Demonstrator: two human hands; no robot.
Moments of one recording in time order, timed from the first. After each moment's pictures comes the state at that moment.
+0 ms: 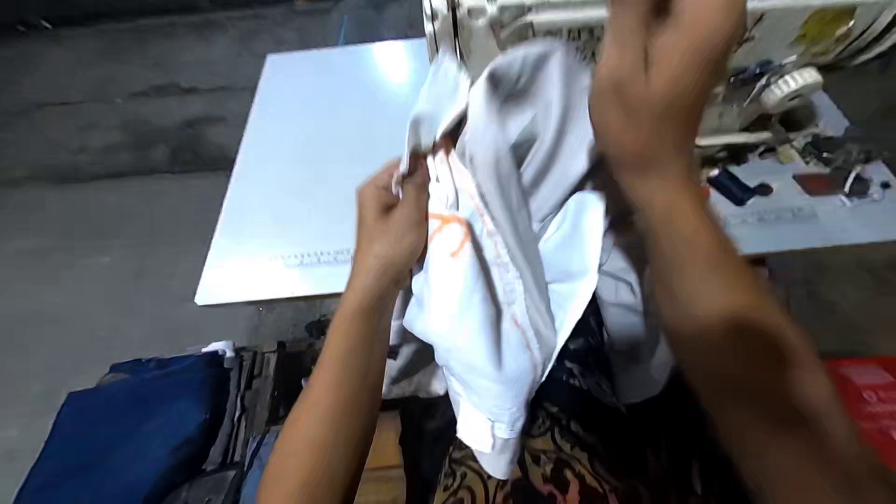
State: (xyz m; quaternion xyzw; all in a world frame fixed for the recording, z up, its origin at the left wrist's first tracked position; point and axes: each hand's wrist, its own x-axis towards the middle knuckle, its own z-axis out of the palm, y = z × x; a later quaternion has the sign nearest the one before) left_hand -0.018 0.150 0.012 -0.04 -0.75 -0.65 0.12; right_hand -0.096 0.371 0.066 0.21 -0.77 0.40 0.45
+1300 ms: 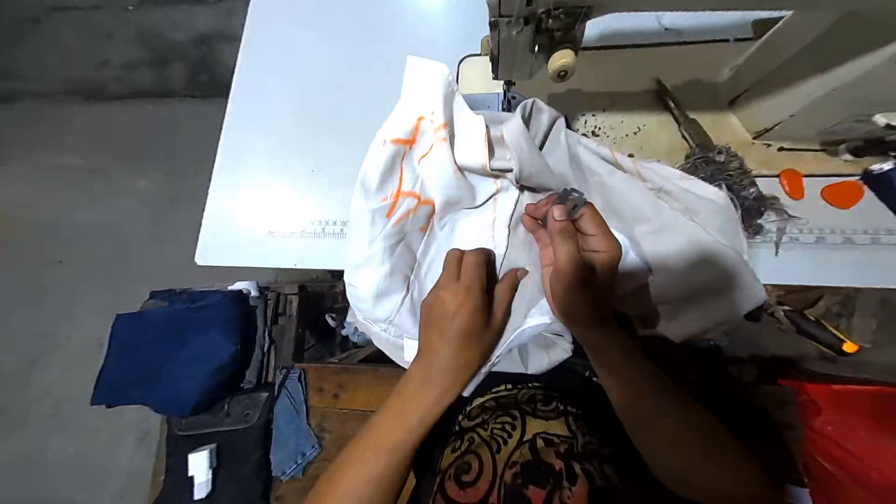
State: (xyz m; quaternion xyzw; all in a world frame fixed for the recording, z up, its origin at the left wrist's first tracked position) left_hand 0.043 0.173 -0.073 -0.01 -0.95 -0.29 0.13; right_hand -0.024 0.305 -0.099 0.08 -0.61 0.78 0.11
